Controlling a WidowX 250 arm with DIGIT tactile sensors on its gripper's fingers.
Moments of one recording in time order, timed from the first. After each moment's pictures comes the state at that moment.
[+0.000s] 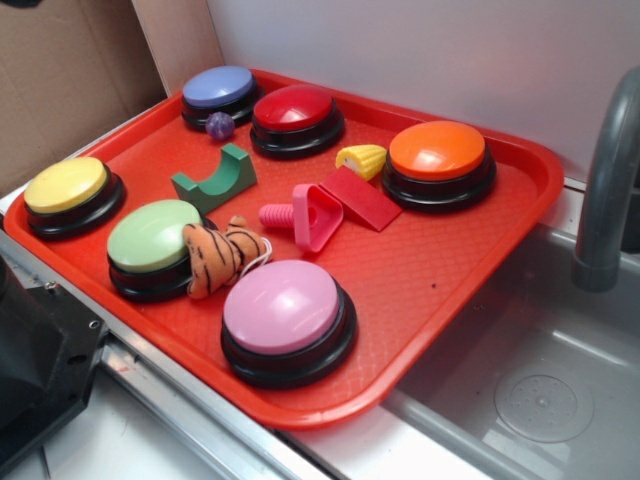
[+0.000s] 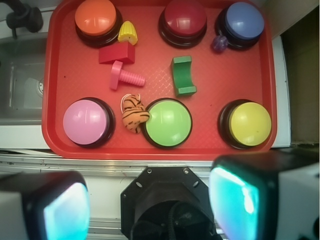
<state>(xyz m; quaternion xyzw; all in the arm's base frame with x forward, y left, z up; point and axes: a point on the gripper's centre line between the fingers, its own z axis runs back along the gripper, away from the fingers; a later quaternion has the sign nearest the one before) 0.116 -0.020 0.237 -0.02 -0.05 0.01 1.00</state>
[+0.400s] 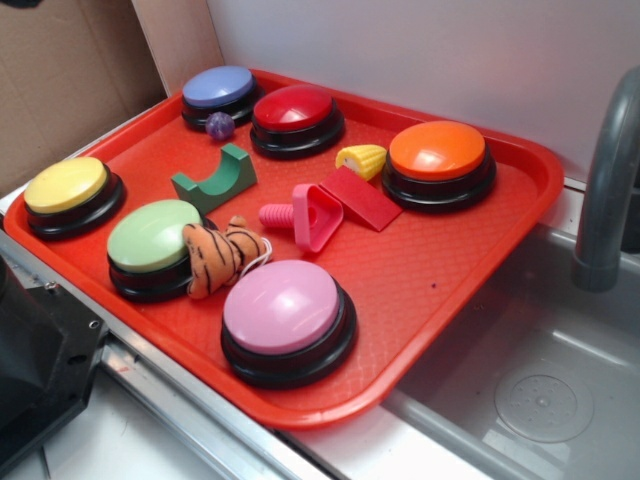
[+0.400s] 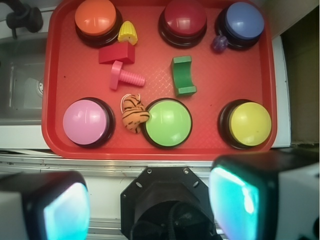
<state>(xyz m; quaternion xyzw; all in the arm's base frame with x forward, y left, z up) 0.114 -0.020 0.232 -0.02 -0.04 0.01 1.00</state>
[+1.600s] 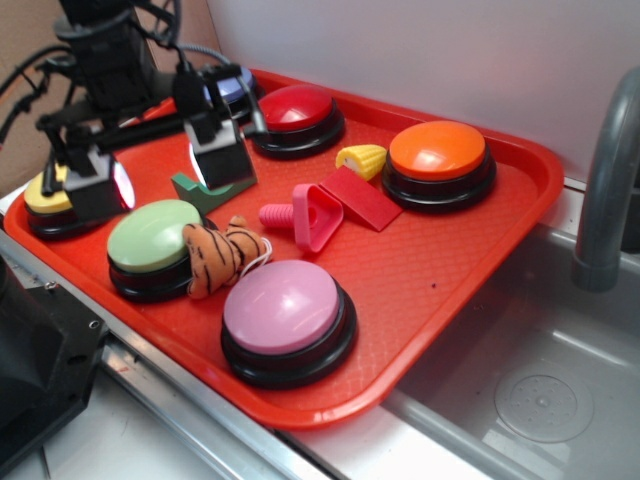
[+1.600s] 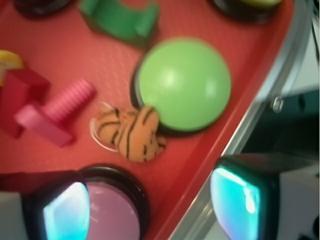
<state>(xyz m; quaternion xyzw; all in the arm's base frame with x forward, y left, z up) 0.153 -0.049 0.090 -0.02 0.00 0.53 0.85</state>
